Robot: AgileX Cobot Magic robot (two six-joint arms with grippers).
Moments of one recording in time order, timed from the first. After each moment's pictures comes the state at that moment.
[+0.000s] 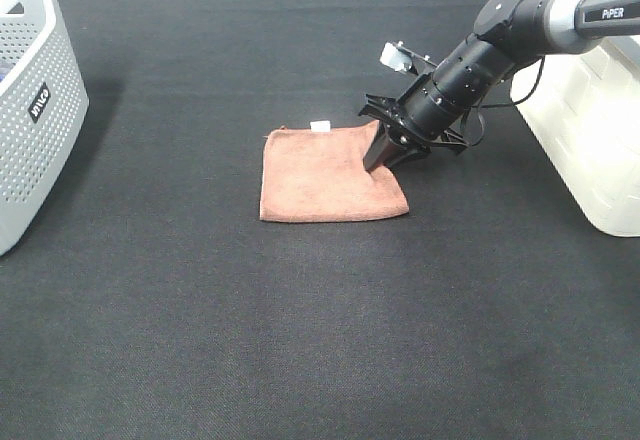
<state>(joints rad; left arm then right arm) -0.01 0.00 -0.50 -0.08 1.06 0.05 0.22 2.45 -1.86 0.69 0.91 -0.36</state>
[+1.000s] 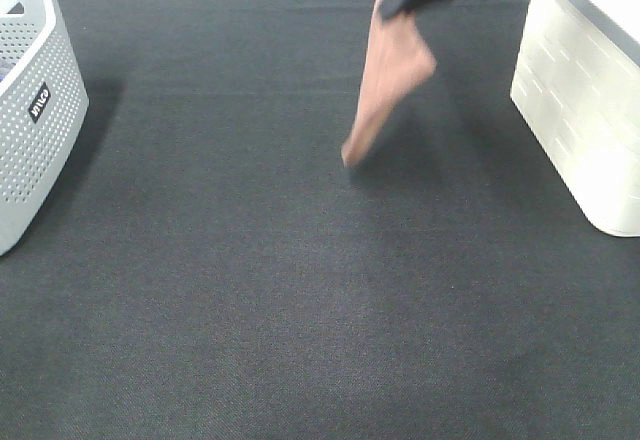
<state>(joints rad) -0.01 0.00 -0.50 -0.08 1.06 0.05 0.22 2.19 -2.14 0.61 1.18 -0.32</state>
